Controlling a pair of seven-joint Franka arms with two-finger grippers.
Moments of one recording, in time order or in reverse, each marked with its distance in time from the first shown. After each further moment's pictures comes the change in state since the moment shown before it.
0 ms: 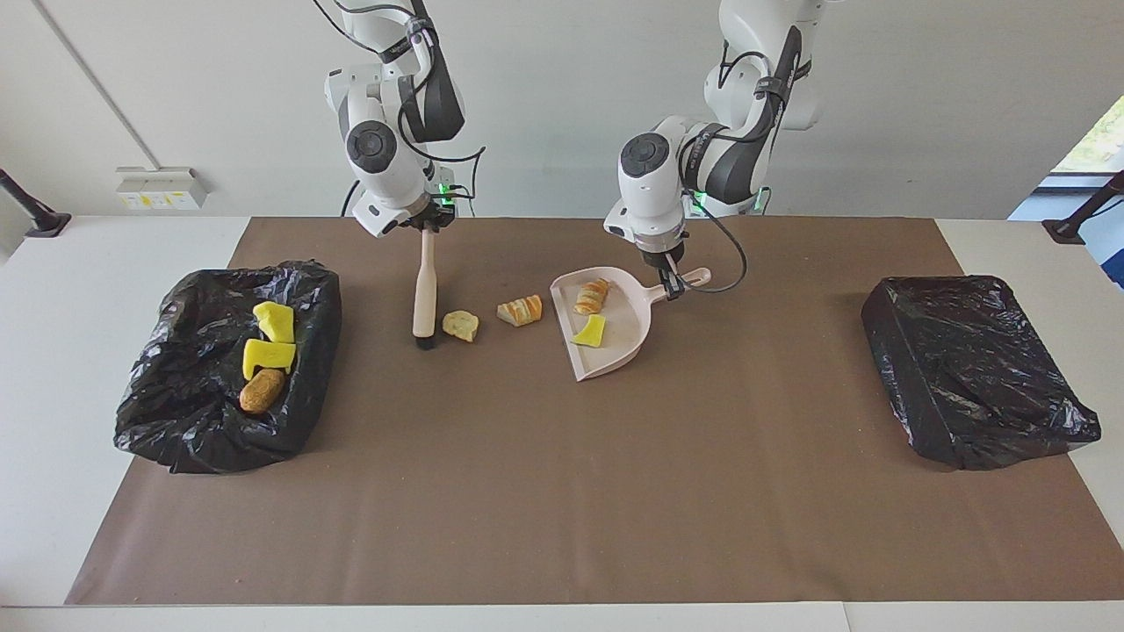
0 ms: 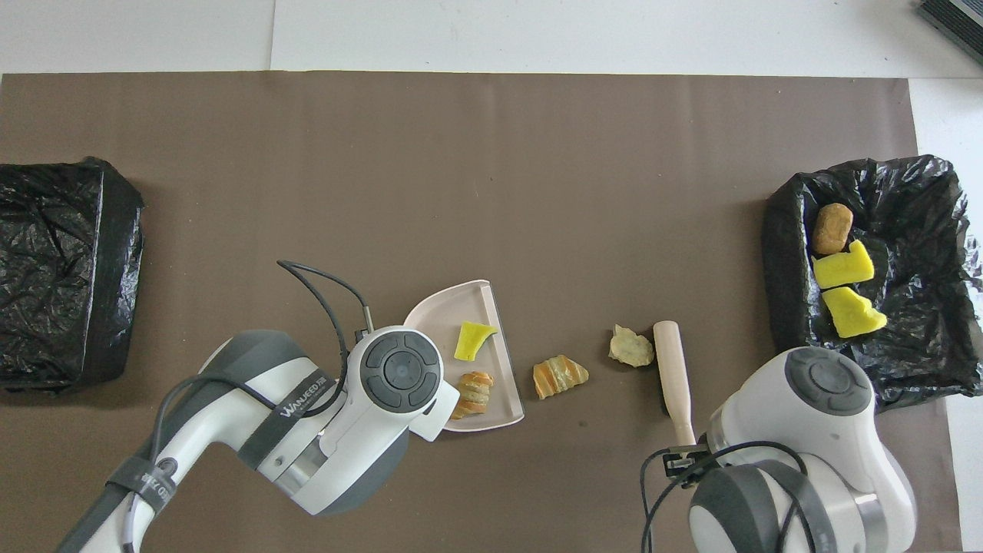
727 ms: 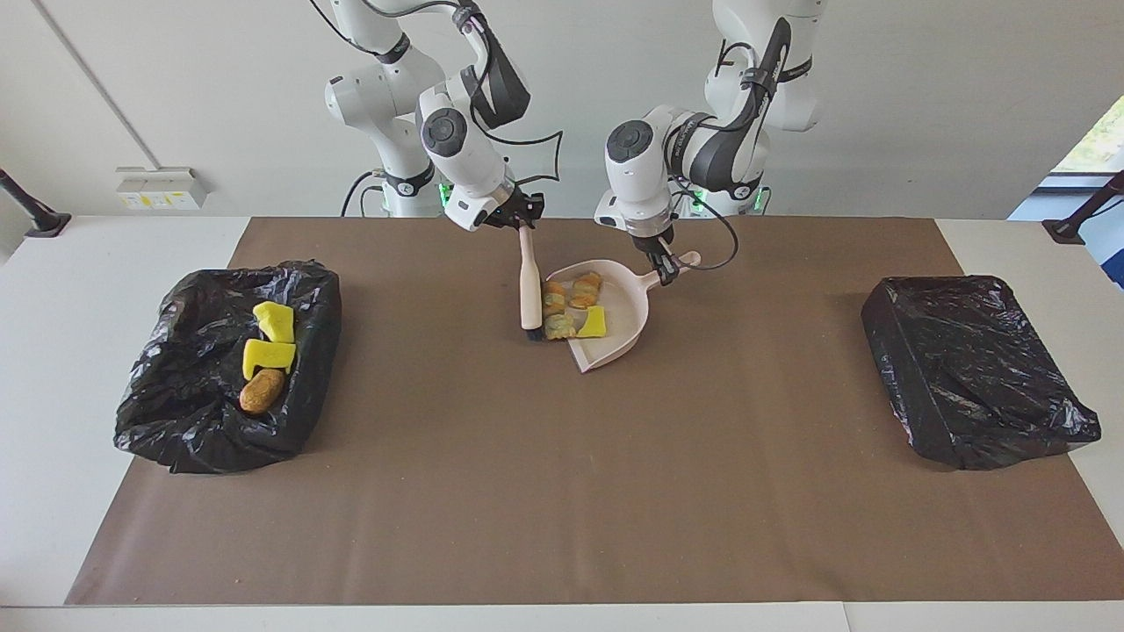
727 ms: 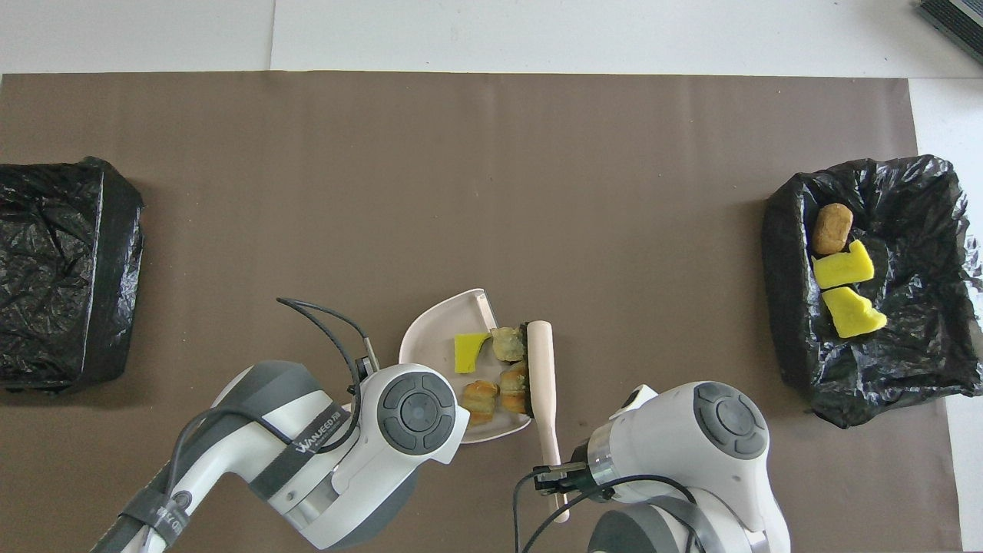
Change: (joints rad) left arm -0.044 -0.040 -0.001 -0.060 0.000 0.009 -0.160; right arm 0.254 0.077 0.012 0.041 0.444 0.253 0.025
